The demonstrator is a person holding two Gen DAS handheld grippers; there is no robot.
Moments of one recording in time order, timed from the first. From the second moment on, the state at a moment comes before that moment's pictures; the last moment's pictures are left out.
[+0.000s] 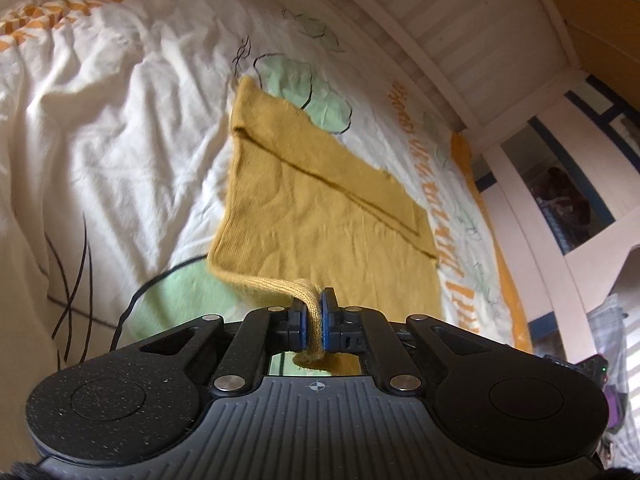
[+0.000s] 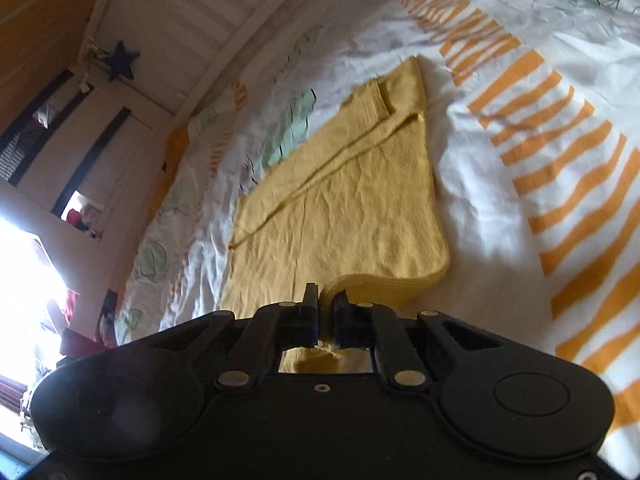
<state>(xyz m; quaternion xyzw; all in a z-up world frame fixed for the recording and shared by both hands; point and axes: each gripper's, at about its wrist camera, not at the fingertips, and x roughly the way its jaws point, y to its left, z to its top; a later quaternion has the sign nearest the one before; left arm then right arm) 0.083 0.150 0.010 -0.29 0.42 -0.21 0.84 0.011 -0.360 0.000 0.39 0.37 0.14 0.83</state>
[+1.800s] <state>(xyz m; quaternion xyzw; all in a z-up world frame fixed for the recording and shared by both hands) 0.297 0.128 0.015 -0.31 0.37 -0.16 0.86 0.226 -0.376 0.003 0.17 0.27 0.05 0.95</state>
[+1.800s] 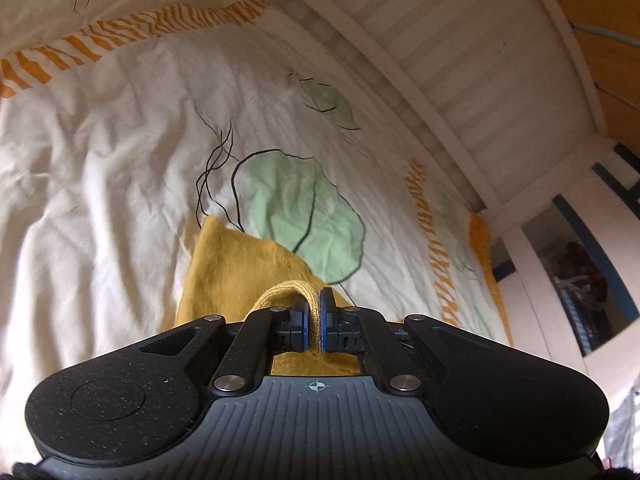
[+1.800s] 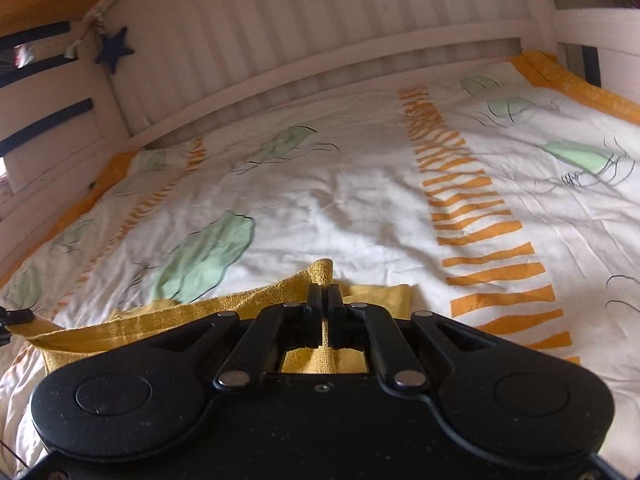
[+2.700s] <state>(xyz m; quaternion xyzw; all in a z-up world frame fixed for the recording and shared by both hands) 0.334 0.101 -0.002 -0.18 0.39 -0.13 0.90 0.267 -0.383 -0.033 0.17 0.30 -0.02 0.94</state>
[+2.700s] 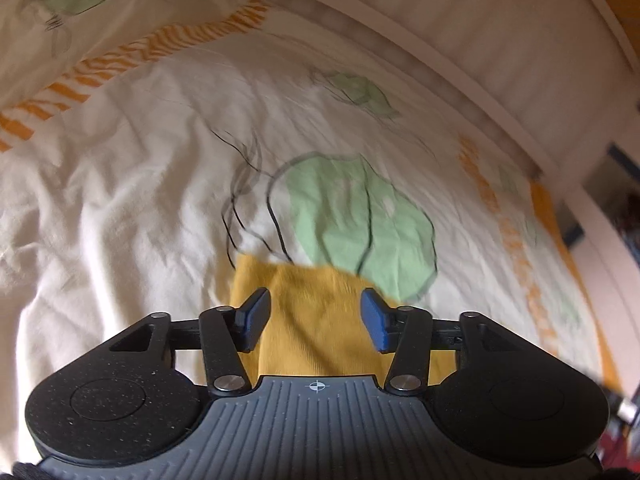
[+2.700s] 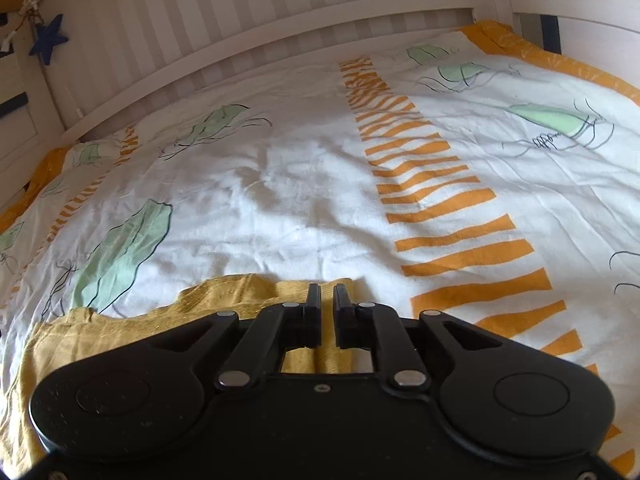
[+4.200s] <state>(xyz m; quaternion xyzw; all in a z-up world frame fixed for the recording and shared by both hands) 0.257 0.123 -0.059 -0.18 0.45 -0.18 0.85 0.185 -0.283 -0.046 0.05 0.31 0.07 0.95</state>
